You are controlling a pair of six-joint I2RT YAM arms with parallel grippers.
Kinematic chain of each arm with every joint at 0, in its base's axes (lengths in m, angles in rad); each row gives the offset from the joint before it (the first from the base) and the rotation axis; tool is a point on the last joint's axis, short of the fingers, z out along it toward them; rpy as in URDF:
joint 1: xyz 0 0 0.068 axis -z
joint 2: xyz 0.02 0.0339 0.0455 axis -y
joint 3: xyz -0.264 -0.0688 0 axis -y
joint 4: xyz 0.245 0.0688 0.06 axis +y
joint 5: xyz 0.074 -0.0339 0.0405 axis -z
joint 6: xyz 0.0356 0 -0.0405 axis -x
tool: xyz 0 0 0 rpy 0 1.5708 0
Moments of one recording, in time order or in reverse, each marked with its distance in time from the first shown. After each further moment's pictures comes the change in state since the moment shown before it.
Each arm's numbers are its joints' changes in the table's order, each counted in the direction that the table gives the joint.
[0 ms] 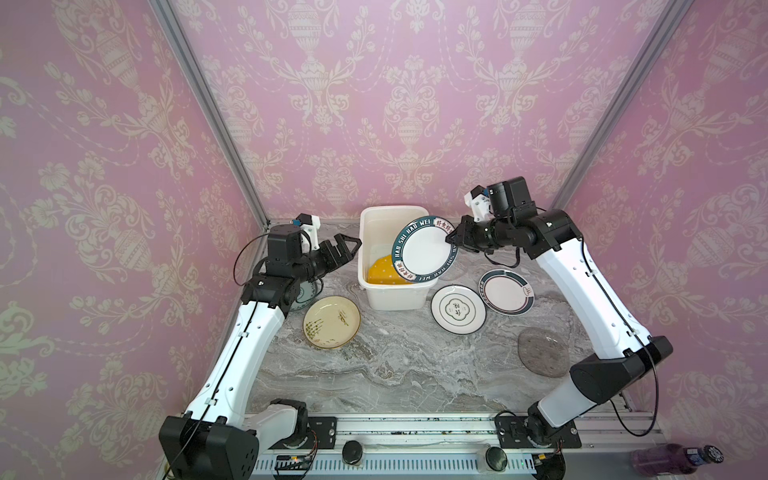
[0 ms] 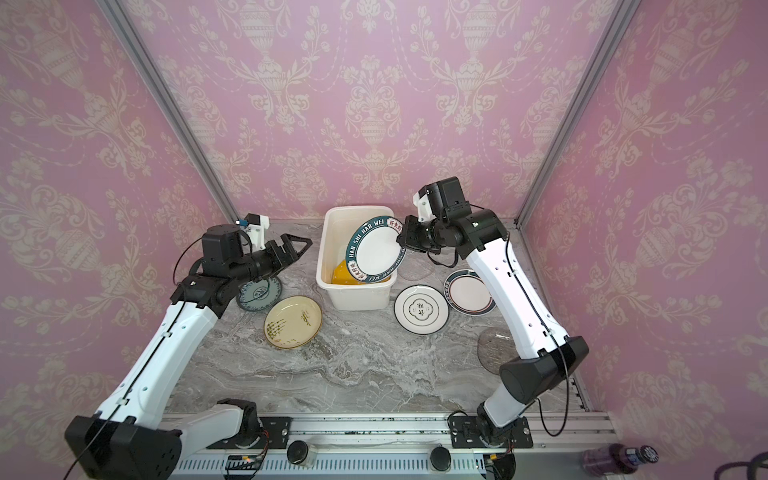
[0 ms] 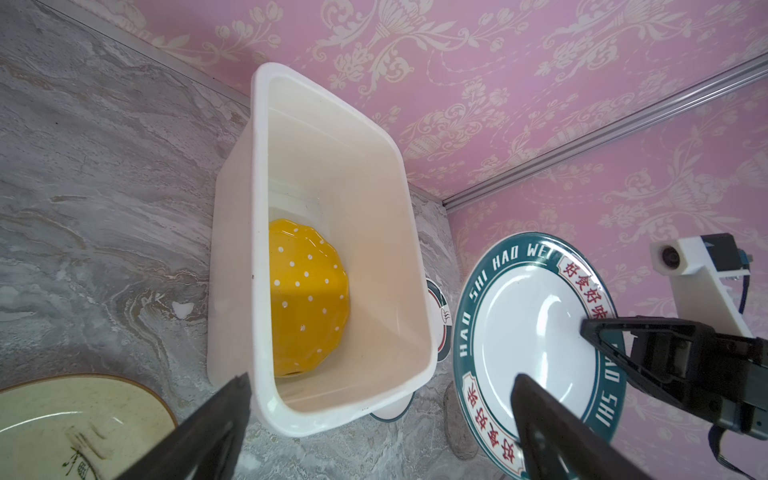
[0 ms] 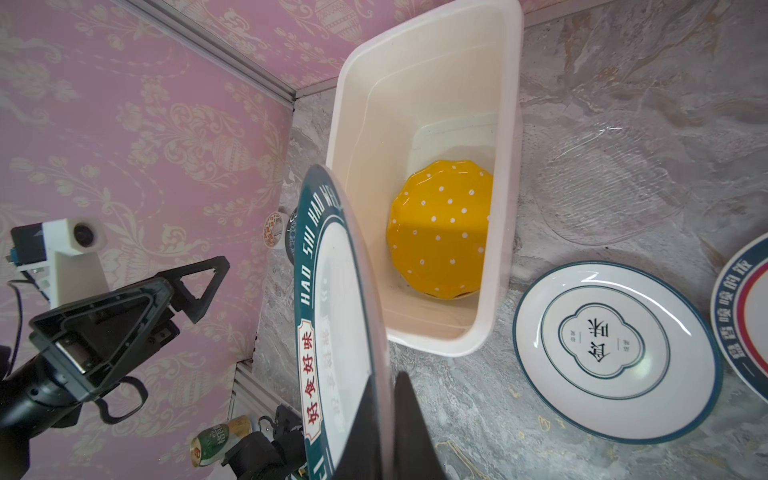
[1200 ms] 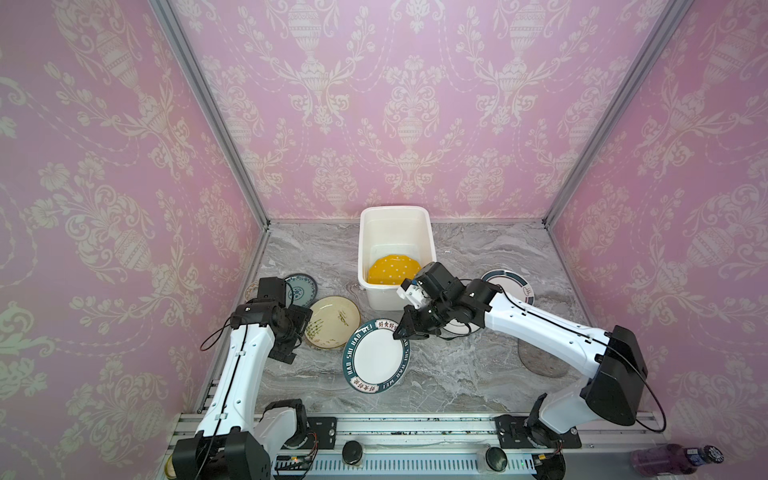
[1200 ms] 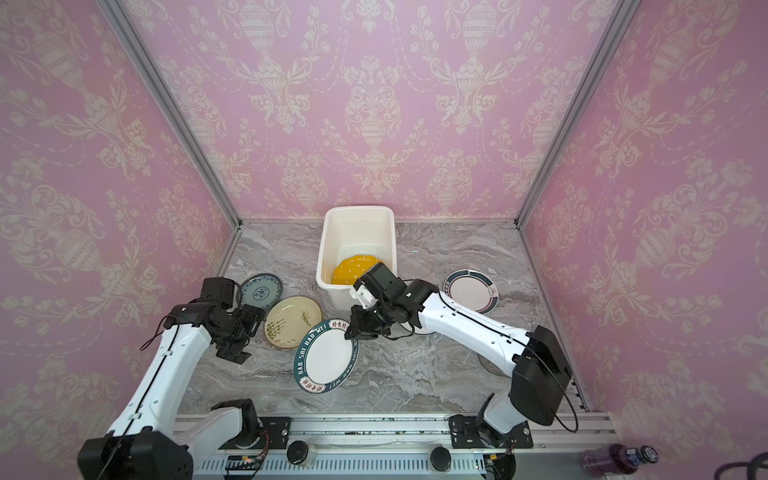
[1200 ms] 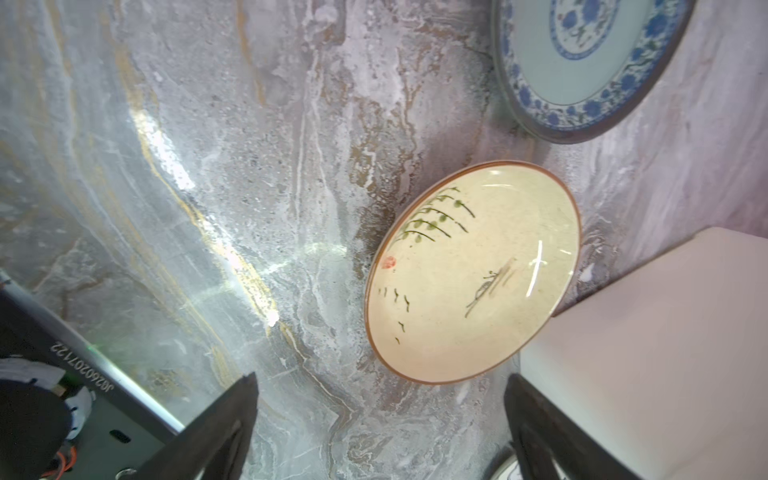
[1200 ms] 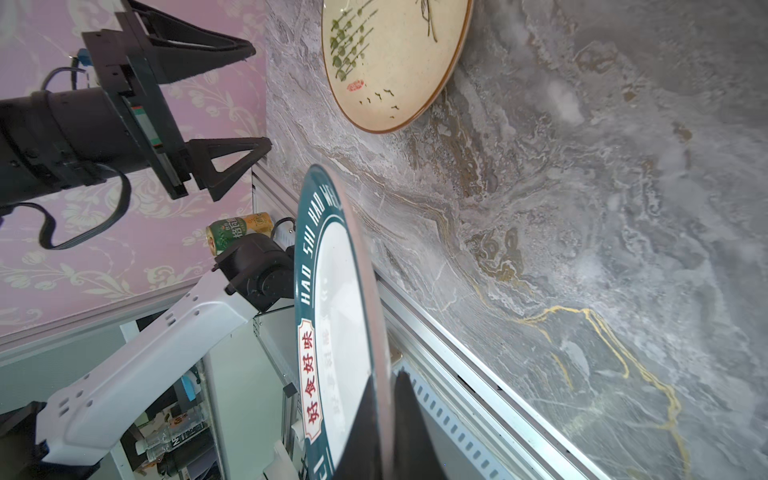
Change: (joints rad) left arm -0.247 0.130 -0.285 0.634 -0.364 0.495; right arm -0.424 0.131 -0.659 -0.358 -0.245 -0.201
